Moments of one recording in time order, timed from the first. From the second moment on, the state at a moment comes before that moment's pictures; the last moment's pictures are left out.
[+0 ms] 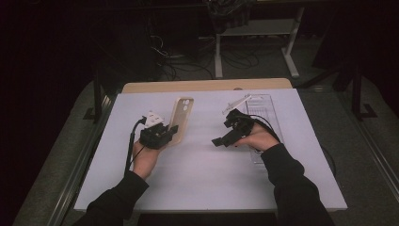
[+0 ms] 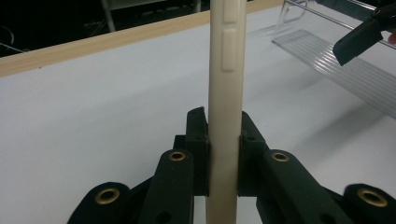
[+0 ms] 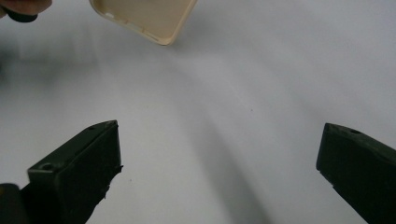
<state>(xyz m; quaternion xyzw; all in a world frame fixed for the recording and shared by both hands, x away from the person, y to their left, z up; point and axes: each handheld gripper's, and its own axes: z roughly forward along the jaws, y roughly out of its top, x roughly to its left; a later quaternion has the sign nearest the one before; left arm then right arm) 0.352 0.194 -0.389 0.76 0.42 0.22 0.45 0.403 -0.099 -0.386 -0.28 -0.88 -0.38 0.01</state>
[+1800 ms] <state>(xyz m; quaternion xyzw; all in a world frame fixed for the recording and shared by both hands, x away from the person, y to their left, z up) 0.345 0.143 -0.393 0.77 0.39 0.23 0.45 0.421 -0.071 -0.386 -0.35 -0.78 -0.52 0.07</state>
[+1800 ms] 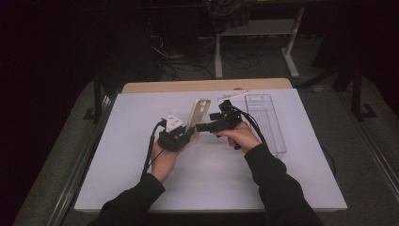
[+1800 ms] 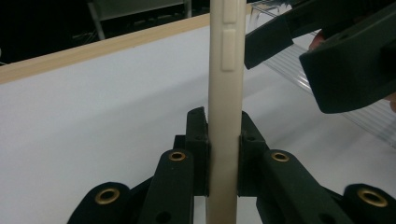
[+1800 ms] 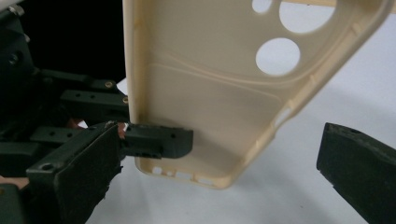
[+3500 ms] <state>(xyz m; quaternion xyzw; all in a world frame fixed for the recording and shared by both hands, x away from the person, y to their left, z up) 0.334 0.119 -0.400 0.79 0.36 0.24 0.43 0.423 -0.068 -0.391 -0.38 -0.75 -0.53 0.08</state>
